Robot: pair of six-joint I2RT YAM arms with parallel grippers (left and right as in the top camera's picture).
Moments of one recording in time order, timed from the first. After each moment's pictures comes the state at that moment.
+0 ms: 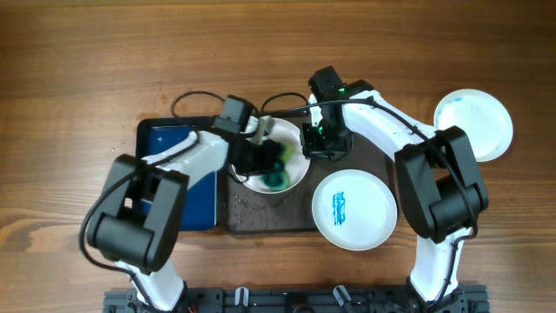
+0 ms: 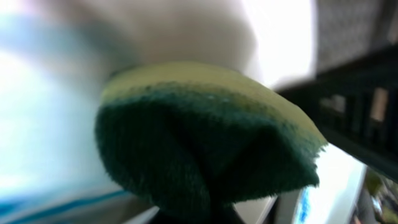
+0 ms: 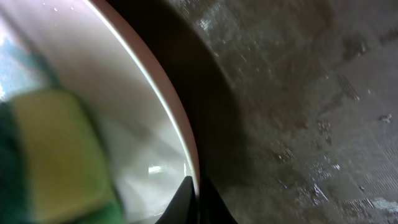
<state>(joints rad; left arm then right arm) -0.39 1.88 0.97 -0.36 0.62 -0.40 0.43 2.06 1.39 -0.86 -0.35 0.32</state>
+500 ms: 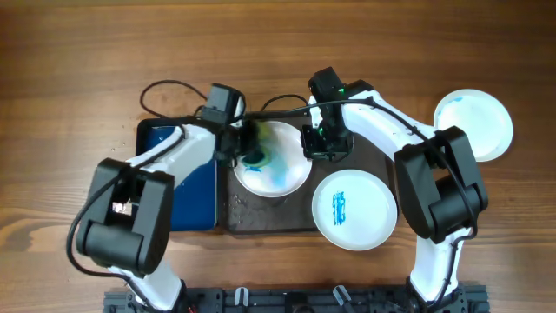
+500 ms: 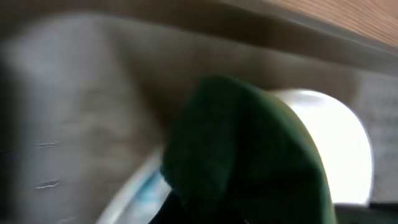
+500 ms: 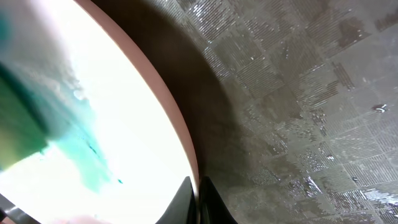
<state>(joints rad) -0.30 1.85 1.01 -0.38 0.26 -0.56 0.44 2.06 1.39 -0.88 -0.33 0.31</state>
